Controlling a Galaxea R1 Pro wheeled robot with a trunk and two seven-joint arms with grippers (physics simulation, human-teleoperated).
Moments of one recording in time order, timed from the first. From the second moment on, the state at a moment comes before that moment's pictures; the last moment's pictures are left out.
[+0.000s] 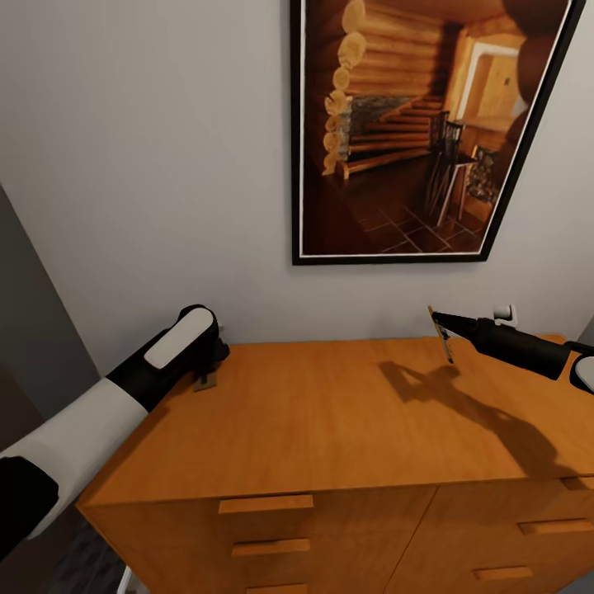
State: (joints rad) left arm -1.13 0.16 -0.71 -1.04 1.68 0.58 1.46; right arm -0.70 -0.72 0.19 -1.36 -1.35 0.71 0.42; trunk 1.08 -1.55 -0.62
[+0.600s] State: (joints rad) left arm -1.15 0.16 -0.71 -1.05 1.68 0.58 1.46; right arm -0.70 -0.72 0.19 -1.36 -1.35 0.71 0.42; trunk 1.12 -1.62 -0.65
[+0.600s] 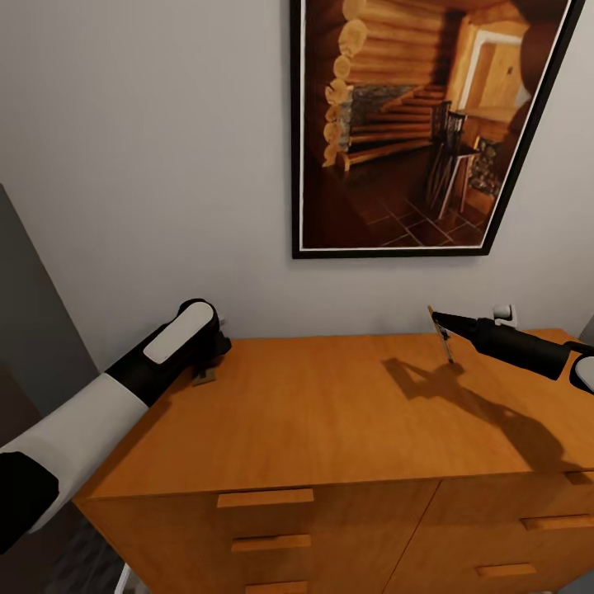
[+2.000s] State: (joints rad) left arm -1.21 0.14 -0.50 -1.39 1.75 0.65 1.56; right arm -0.70 -0.72 0.19 -1.35 -1.35 0.71 0.42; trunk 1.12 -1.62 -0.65
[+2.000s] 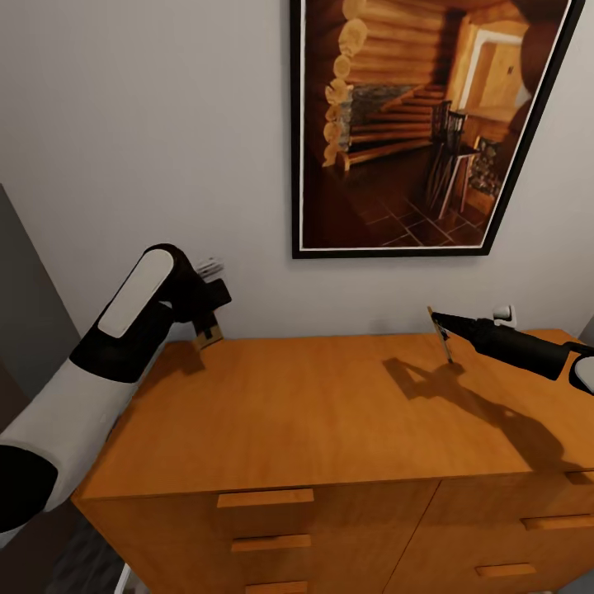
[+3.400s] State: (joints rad) left arm -1.20 0.10 -0.50 -1.35 1.75 0.65 1.56; right arm -0.70 -0.70 0.19 -1.35 -1.35 0.71 0.42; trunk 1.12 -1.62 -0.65
